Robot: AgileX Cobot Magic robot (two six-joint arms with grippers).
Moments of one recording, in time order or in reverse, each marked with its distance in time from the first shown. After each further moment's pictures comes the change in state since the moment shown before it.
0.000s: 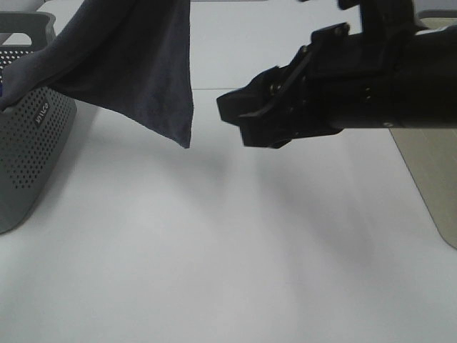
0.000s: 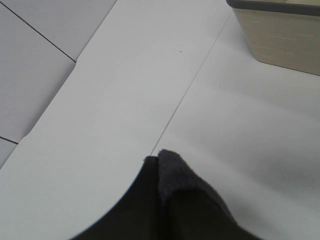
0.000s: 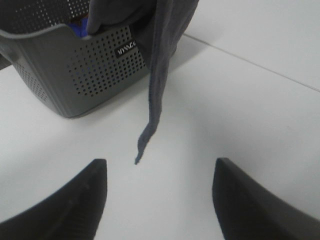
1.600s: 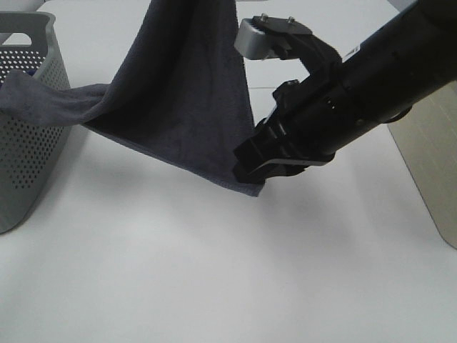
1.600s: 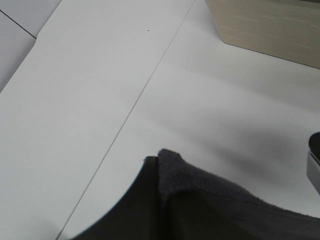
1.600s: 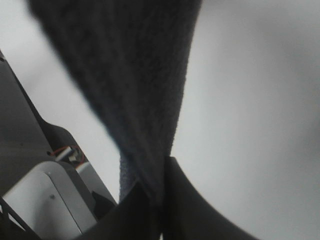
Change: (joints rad) left arm 0.002 0.000 0.000 -0.078 0.112 -0.004; right arm -0.162 0.253 -0.262 -0.506 0.659 0.526
